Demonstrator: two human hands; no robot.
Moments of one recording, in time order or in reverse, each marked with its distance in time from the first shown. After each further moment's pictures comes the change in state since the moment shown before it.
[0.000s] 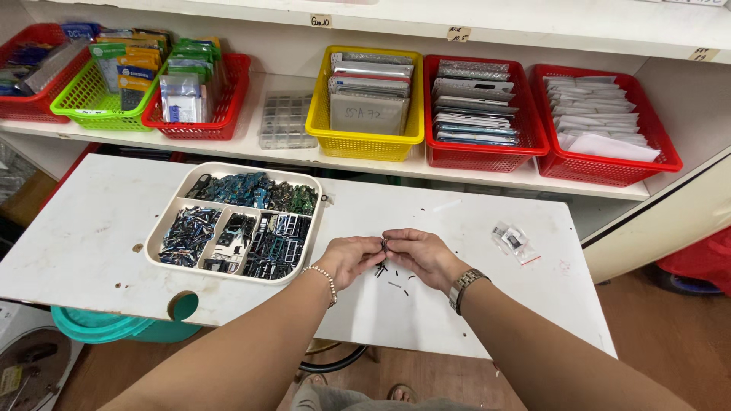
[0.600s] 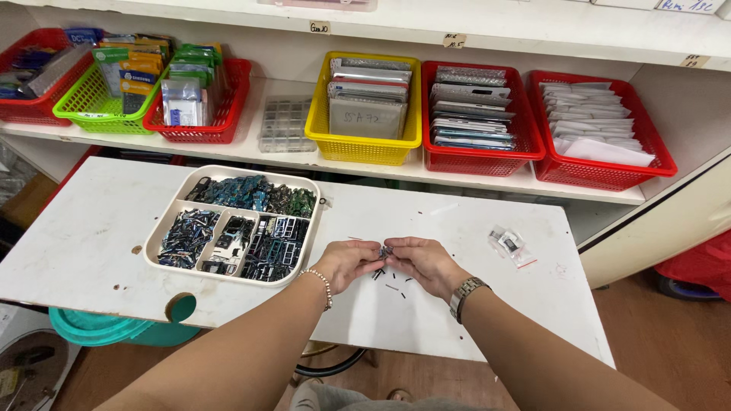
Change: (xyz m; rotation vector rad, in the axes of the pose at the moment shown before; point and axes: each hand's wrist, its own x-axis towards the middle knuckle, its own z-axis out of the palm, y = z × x) left_hand -0.012 0.002 0.004 0.093 -0.010 0.024; right_hand -0.006 0.004 -0.005 0.003 0.023 0.002
